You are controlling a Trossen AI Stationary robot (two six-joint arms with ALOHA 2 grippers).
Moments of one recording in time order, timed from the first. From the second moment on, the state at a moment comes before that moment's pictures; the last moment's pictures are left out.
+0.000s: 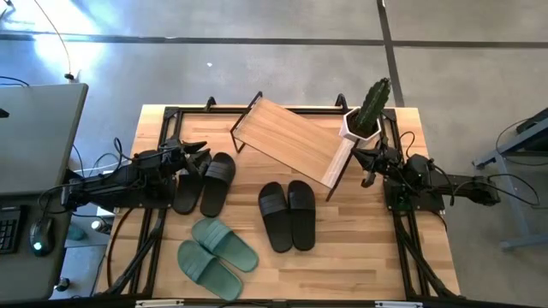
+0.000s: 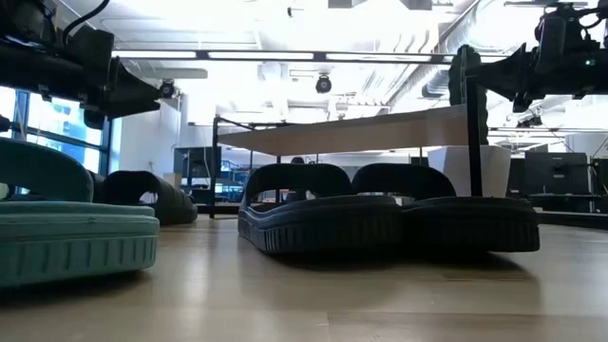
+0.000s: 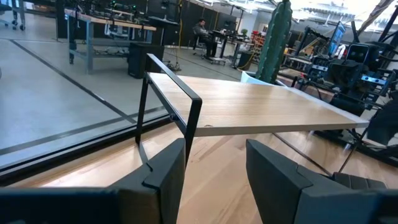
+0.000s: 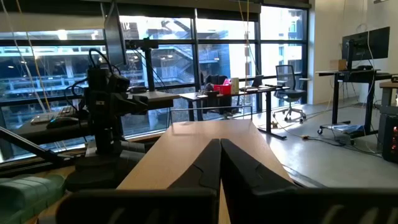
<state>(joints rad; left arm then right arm) 0.31 0.01 0.07 -0.12 -0.39 -0.24 -0.11 0.01 0.01 0.19 0.32 0.00</state>
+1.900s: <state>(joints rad) 0.31 0.01 0.07 0.69 0.09 -1.09 -0.11 0.01 0.01 0.19 0.32 0.00</state>
